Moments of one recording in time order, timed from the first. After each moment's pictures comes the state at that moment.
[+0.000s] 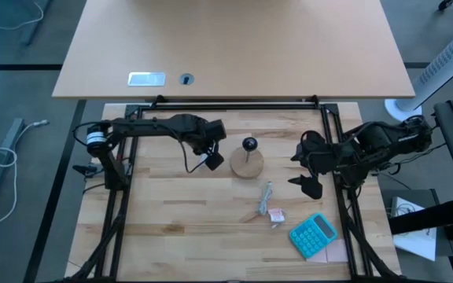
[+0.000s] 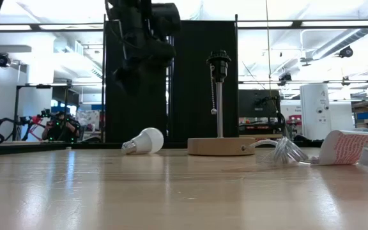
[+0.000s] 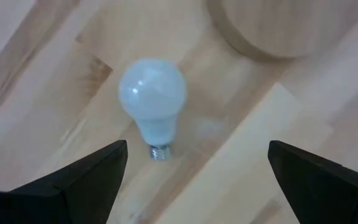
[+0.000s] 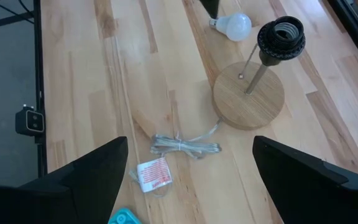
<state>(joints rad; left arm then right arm) 0.23 1.76 1.44 -1.01 -0.02 -0.49 0.37 1.21 1.58 -1.29 0.26 0.53</state>
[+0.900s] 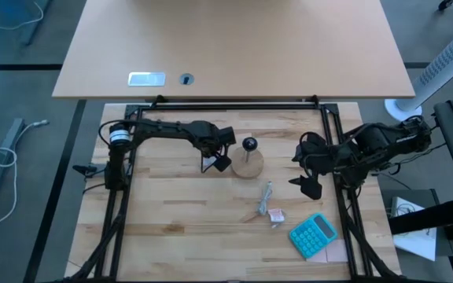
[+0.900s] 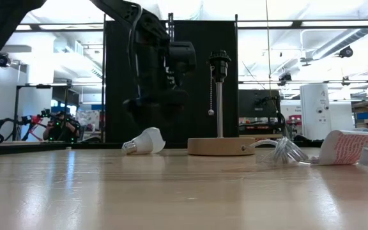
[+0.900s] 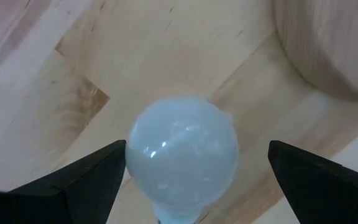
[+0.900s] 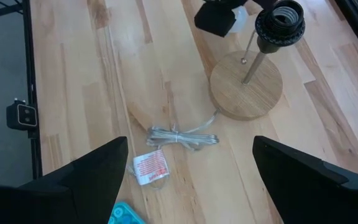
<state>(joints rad) 0.25 1.98 1.44 -0.88 -0.07 -0.51 0.37 1.21 1.56 -1.31 0.26 0.55</state>
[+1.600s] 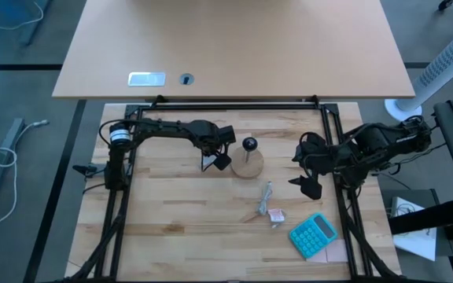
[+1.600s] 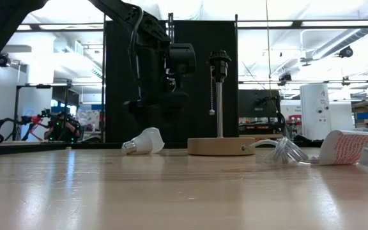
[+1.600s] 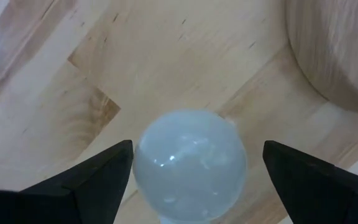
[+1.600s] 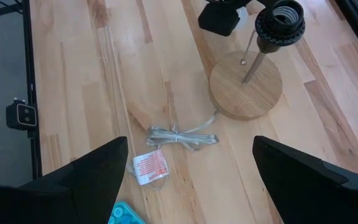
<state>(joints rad) 0.27 1.99 1.44 -0.87 -0.09 -0.49 0.37 1.21 1.56 -1.31 0.26 0.55</state>
